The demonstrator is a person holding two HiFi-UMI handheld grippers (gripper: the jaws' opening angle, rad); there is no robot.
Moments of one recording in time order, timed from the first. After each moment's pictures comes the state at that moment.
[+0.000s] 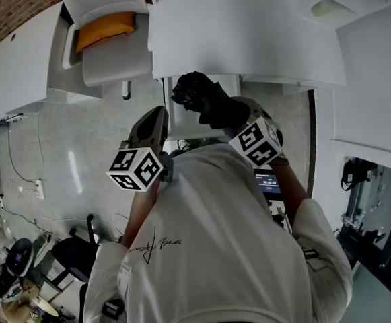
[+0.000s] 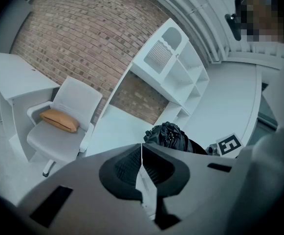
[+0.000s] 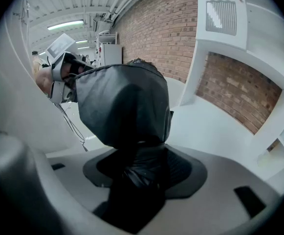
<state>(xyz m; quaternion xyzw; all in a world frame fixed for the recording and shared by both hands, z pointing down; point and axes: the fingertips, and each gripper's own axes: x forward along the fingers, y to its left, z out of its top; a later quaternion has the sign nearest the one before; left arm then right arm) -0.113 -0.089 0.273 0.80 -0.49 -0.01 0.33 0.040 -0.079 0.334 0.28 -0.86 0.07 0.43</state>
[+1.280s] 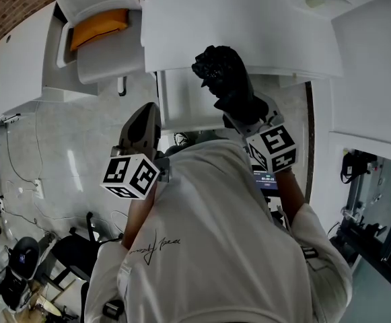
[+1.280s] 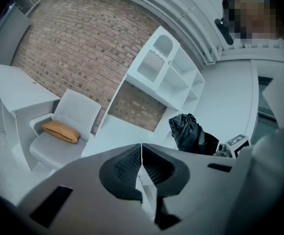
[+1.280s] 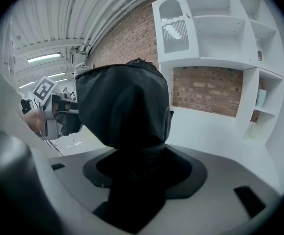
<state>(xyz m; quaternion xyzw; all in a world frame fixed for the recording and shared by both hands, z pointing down) -0.104 -0.070 0.232 0.81 -0.52 -0.03 0.28 0.083 -0.074 0.267 0.40 -0.87 0.13 0.26</state>
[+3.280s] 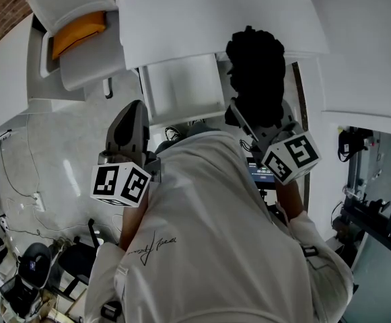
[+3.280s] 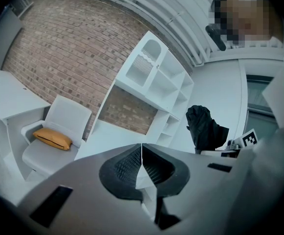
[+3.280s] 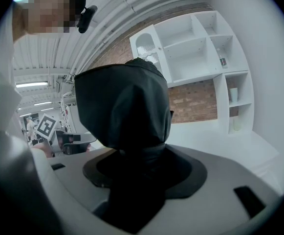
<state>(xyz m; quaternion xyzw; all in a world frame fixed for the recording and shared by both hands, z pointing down) -0.084 -0.051 0.206 0.84 -0.49 -0.04 0.24 0.129 -0.034 0.199 0.48 -0.86 0.16 0.09</state>
